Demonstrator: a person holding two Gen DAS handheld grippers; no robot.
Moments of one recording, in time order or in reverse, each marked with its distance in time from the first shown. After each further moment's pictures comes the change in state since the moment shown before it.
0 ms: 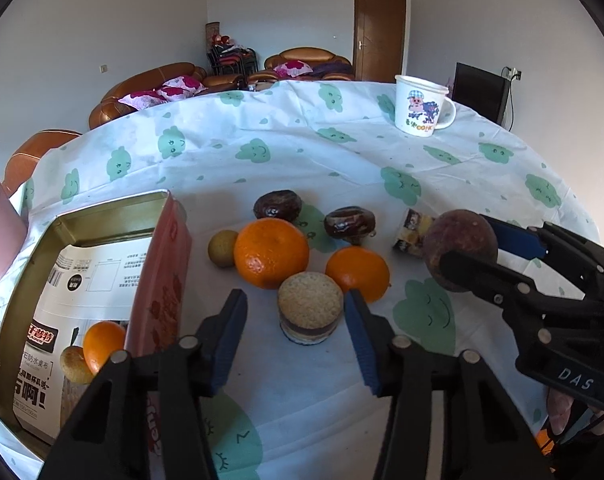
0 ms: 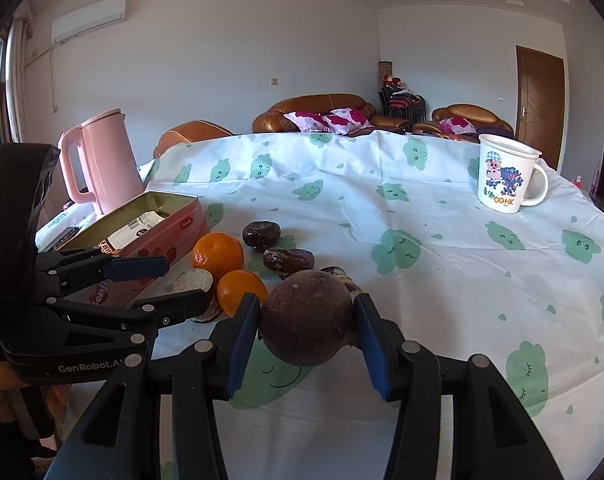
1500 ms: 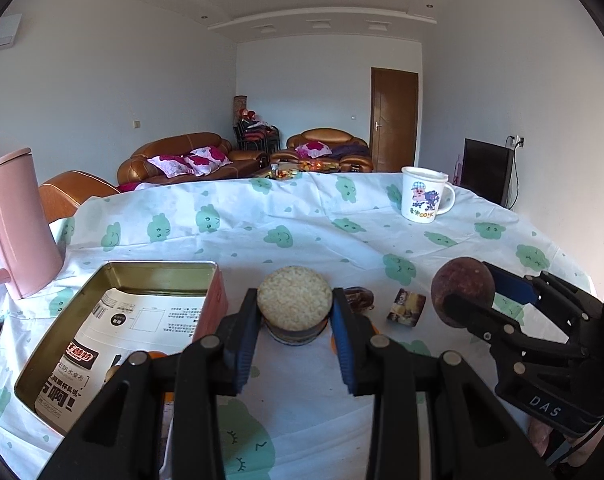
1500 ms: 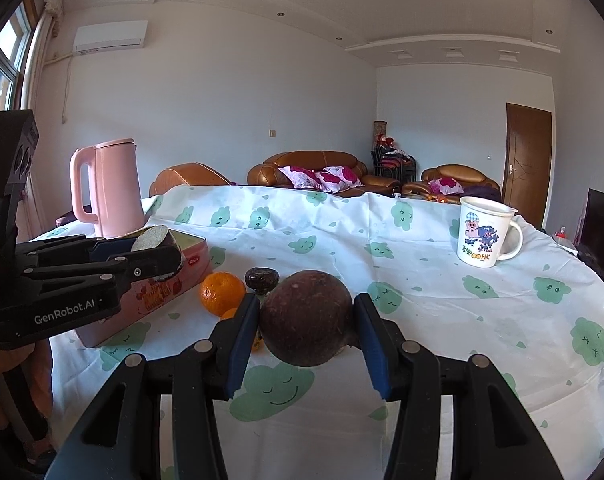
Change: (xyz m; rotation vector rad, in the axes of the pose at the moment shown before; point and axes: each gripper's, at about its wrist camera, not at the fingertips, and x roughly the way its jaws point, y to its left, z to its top) left arm -0.061 0.009 -0.009 -0.071 -0.344 0.047; right arm -0.036 0.015 -0.012 -0.087 -0.237 -0.064
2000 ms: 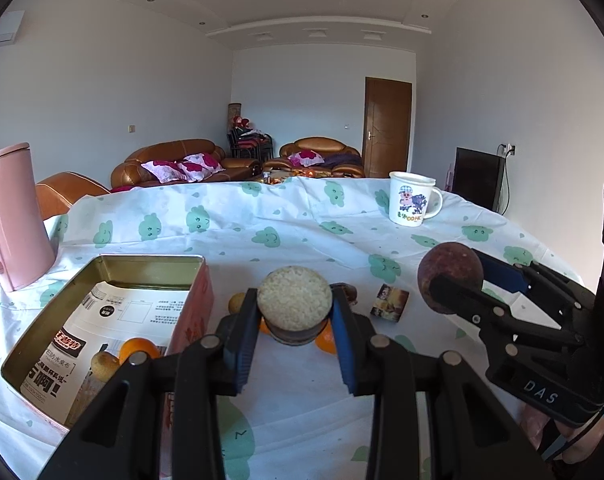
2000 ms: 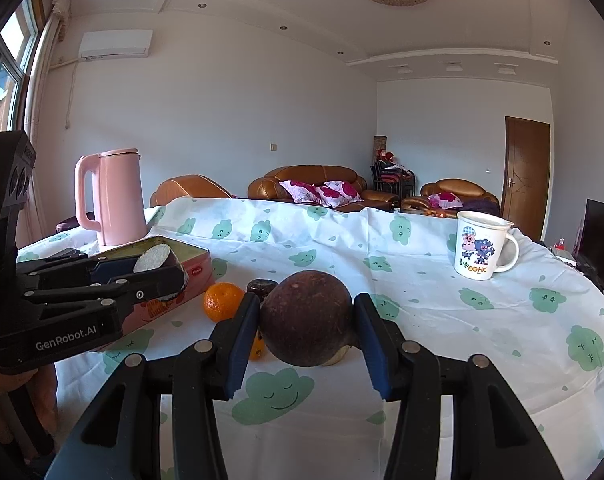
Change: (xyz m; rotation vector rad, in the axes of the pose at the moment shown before) left arm -0.007 -0.008 -0.013 -0.006 -0.032 -0.033; right arm -0.007 0.001 -0.001 -0.007 -0.042 -0.005
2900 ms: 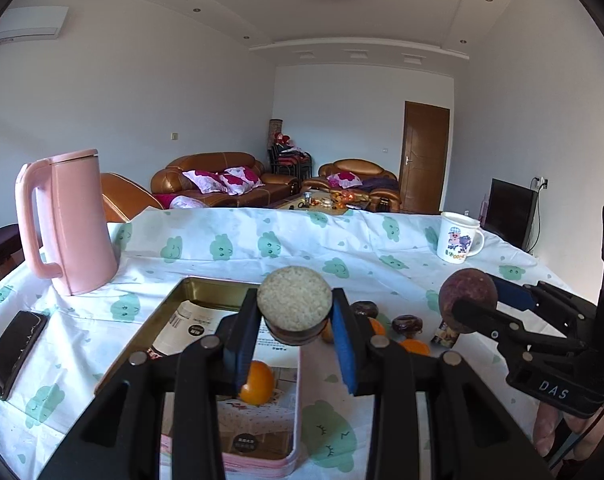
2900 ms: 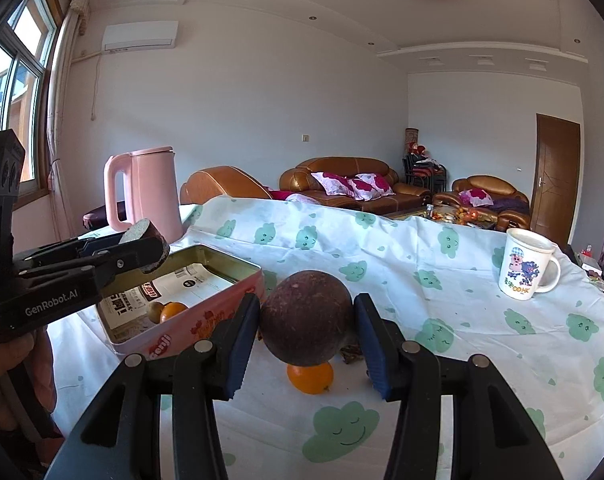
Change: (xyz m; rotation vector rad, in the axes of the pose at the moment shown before) left arm -0.047 0.073 0.020 -0.093 -0.074 0.132; right arm 0.018 0.048 0.042 -0.042 0.039 0.140
